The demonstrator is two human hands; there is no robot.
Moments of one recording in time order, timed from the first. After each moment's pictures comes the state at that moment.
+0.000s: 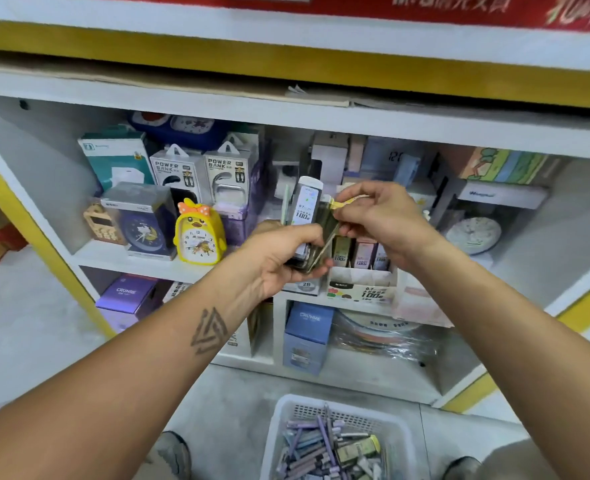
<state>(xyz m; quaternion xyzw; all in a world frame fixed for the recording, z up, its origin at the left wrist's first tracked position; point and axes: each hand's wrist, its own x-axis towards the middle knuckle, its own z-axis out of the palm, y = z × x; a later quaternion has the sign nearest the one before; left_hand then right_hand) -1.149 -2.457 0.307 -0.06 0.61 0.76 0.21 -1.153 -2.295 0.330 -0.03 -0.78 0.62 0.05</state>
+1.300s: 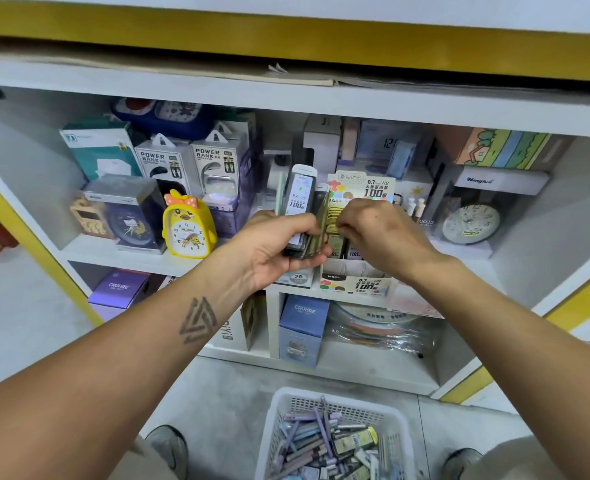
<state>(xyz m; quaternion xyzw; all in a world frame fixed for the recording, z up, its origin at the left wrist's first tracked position) -1.152 -2.452 0.302 -0.04 0.59 0.78 0.21 -1.146 -2.264 0.298 0.18 -0.97 0.05 0.15</state>
